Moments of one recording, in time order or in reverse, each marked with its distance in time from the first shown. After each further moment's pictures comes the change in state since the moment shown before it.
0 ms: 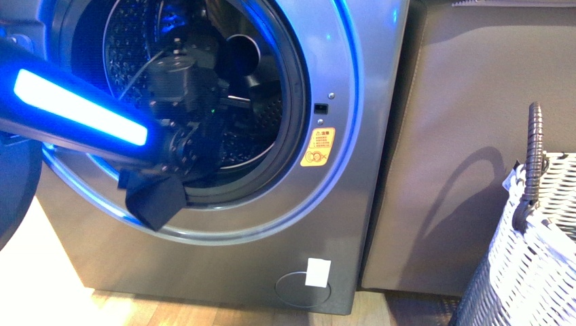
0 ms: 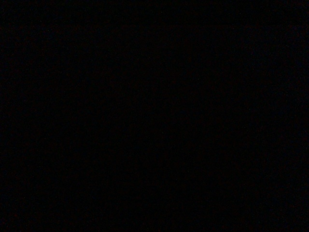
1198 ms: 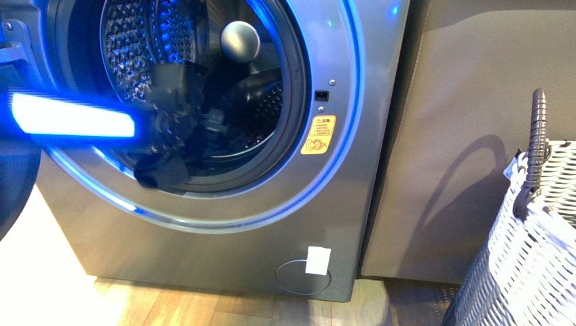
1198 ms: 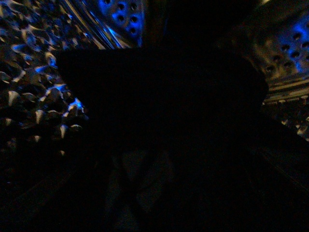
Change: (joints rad) left arm 0.080 -0.053 -0.006 -0.421 -0.045 -0.032; right arm 0.000 -0.023 0.000 -0.008 0.000 0.000
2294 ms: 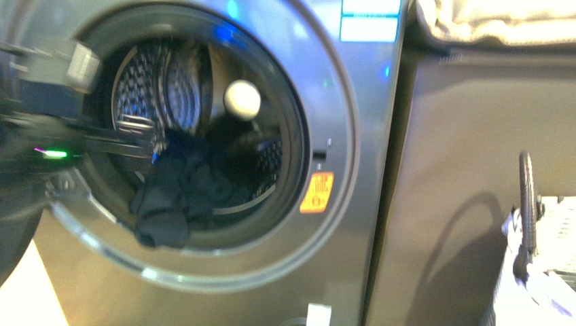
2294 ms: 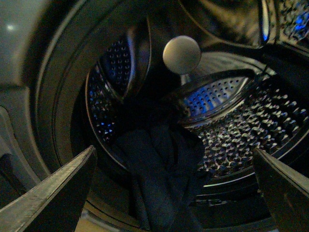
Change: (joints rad) left arm 0.091 -1.105 -1.502 0.592 0.404 -0.163; right arm 0.000 0.000 0.000 0.000 0.000 0.000
